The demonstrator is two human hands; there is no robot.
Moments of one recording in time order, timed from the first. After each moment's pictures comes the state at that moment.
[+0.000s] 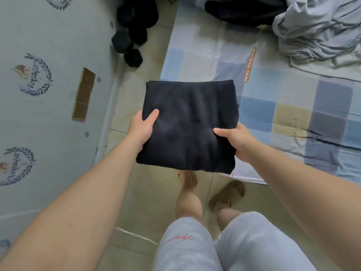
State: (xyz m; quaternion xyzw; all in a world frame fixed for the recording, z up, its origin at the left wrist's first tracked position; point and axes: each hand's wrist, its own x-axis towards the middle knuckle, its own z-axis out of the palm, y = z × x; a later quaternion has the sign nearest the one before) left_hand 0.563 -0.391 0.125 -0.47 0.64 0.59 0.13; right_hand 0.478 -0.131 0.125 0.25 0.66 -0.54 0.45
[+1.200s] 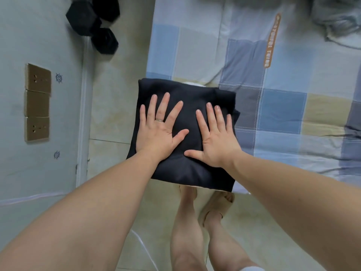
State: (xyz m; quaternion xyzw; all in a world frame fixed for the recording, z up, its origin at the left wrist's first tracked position) left_hand 0.516 -0.413 -0.068 -0.03 0.98 0.06 0.20; right_hand 0.469 -0.216 -0.053 -0.27 0.90 -0.01 0.34
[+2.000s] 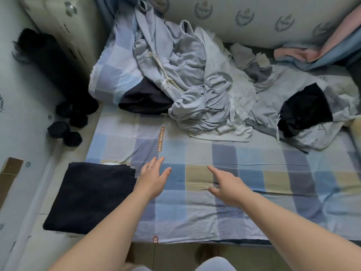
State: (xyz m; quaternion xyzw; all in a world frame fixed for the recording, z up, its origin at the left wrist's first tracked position) left_hand 0.413 -0.109 0.205 -0.17 0.87 0.39 0.26; right_hand 0.367 0.147 0.258 -0.13 0.91 -0.05 0.39
